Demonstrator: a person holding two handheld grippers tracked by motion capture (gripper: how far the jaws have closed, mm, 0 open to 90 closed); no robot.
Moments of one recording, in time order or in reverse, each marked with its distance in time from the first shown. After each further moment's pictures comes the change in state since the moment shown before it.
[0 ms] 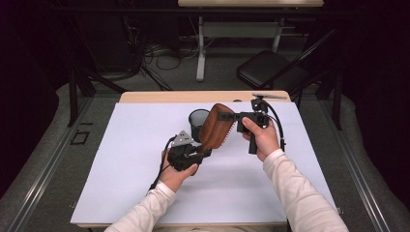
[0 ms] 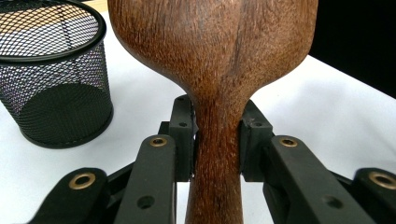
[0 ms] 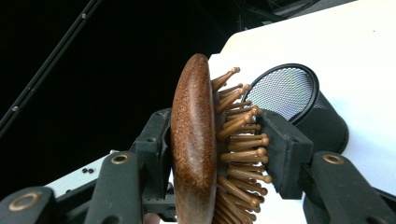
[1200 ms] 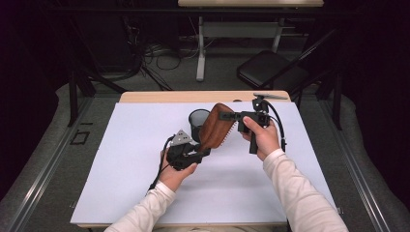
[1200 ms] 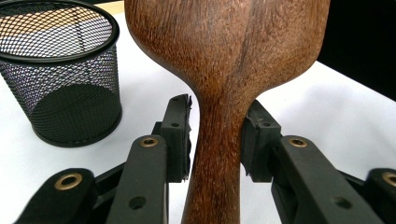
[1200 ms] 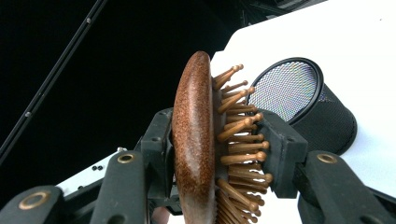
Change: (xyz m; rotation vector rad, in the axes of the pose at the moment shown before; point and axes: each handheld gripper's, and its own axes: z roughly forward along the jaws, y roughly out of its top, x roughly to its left) left arm 0.003 0.000 -0.002 -0.015 0.023 -0.018; right arm -0.002 0.001 -0.002 0.011 0.015 0.052
